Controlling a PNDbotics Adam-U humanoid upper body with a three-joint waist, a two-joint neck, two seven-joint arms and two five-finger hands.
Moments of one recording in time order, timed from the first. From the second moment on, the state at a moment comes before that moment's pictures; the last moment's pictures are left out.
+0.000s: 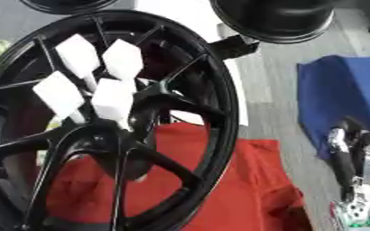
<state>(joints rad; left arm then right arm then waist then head) -1.15 0.84 -0.25 -1.98 0.09 -0.07 -0.78 -0.02 -0.22 -0.26 -1.66 0.04 -0.21 -0.41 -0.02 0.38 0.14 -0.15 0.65</state>
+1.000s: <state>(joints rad) -1.18 0.84 -0.40 -1.99 0.05 -0.03 -0.91 -0.03 -0.22 -0.26 -1.66 0.04 -0.20 -0.41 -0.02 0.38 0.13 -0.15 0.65</state>
